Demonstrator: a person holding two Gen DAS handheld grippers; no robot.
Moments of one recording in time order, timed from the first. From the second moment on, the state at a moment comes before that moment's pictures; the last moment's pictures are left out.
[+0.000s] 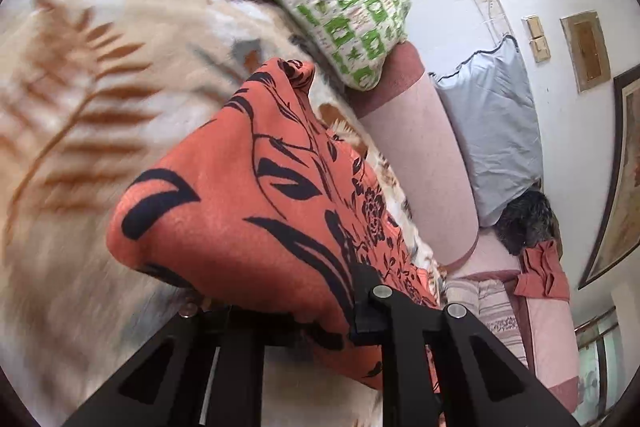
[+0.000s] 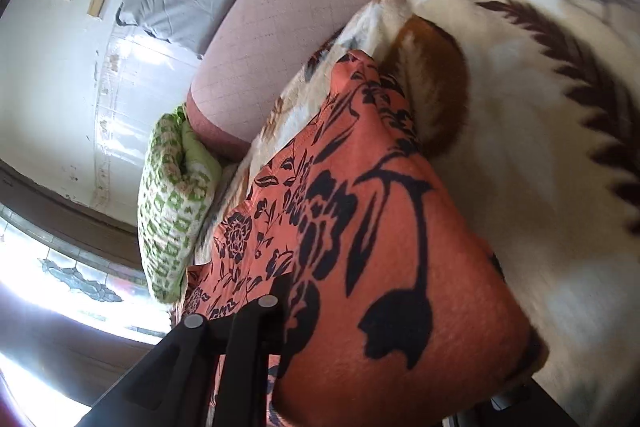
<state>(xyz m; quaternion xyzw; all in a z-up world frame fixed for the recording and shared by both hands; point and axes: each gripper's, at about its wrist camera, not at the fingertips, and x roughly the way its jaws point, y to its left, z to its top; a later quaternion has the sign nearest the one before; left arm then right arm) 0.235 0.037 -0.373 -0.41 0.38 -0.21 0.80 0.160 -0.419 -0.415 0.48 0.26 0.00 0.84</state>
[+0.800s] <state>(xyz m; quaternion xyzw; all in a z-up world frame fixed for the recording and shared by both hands) 0.116 0.077 -0.285 -0.17 0.37 -0.11 0.91 -0.011 -0.429 -0.375 0.44 0.30 -0.04 0.85</state>
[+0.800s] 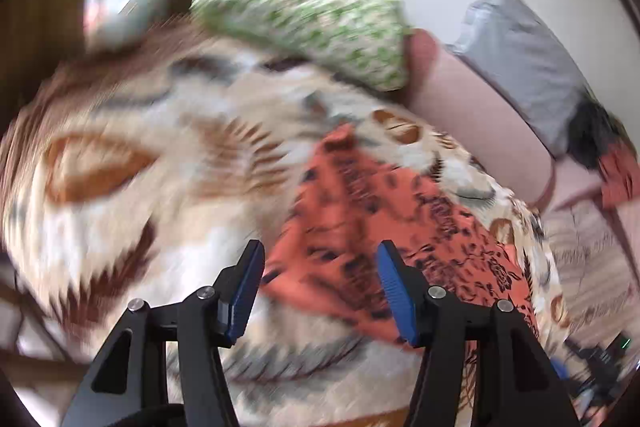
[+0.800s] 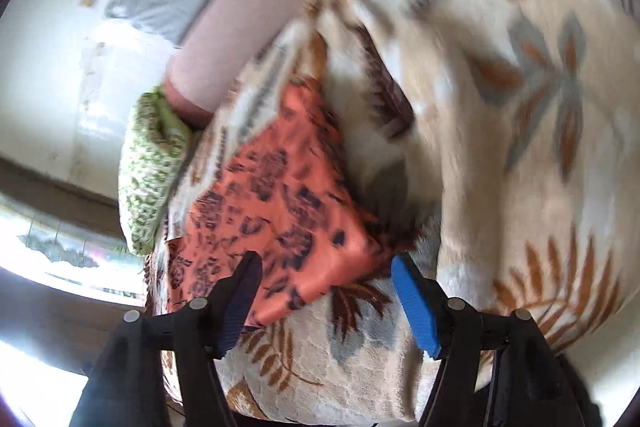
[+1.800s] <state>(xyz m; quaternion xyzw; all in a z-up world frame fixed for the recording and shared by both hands) 0.216 0.040 -0.370 -0.14 0.43 -0.01 0.89 0.226 -0.472 -0.402 0.46 0.37 -0.09 0.80</state>
